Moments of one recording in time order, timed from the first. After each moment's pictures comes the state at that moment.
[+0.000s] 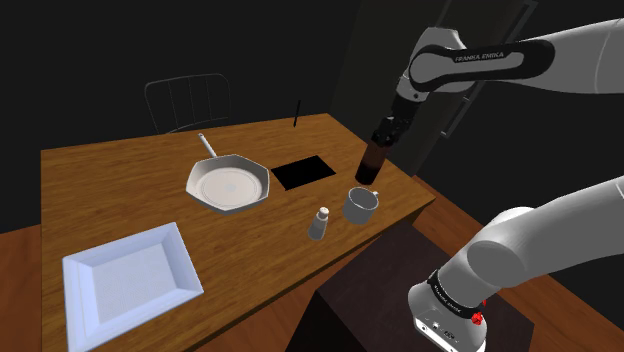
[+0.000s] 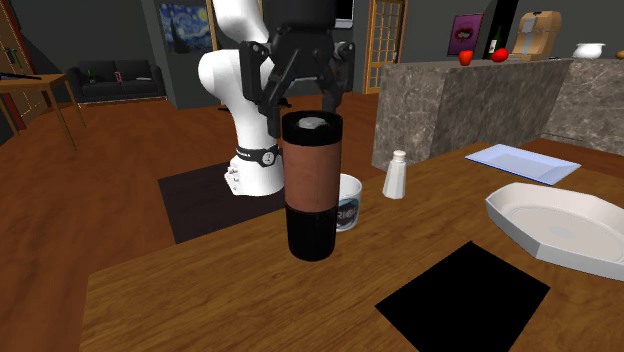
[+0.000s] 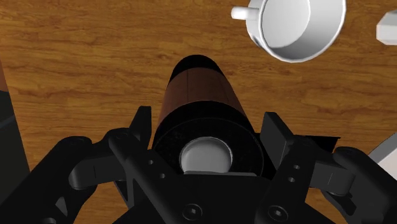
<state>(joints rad) -0.12 -0.38 -0.19 -2.39 -0.07 2.00 -0.18</state>
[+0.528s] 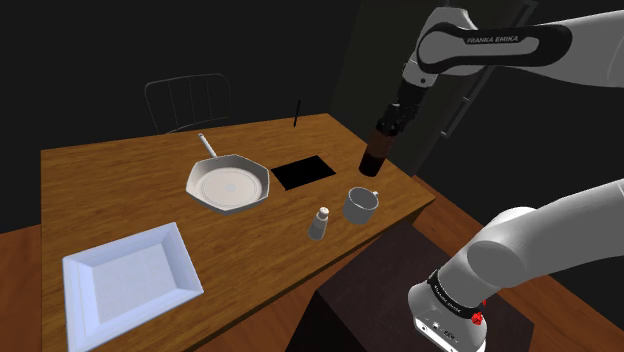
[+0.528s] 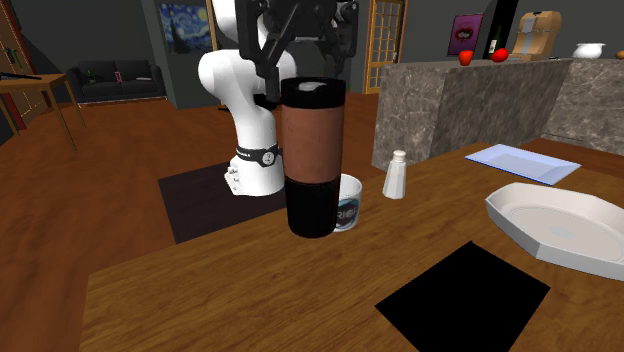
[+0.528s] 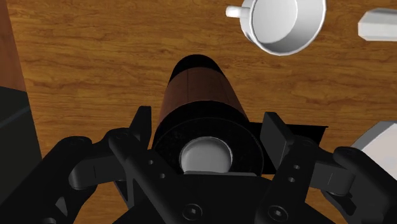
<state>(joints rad) -0.12 -0.40 -0.18 -2.29 -0.07 1.89 -0.18</state>
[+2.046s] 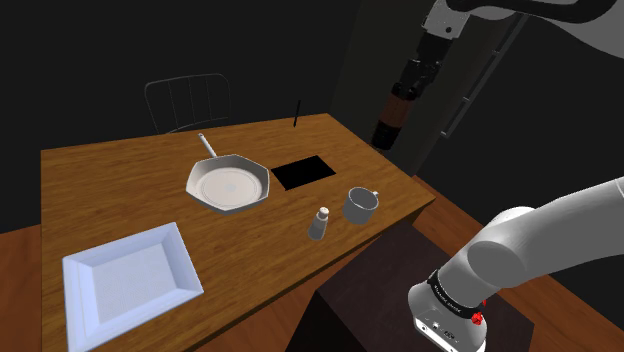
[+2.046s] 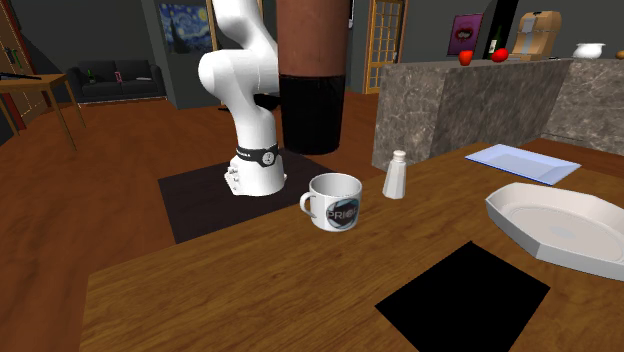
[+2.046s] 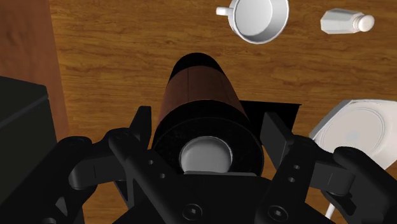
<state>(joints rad) -0.11 -0.38 -0.17 -1.97 -0.06 1.58 -0.18</state>
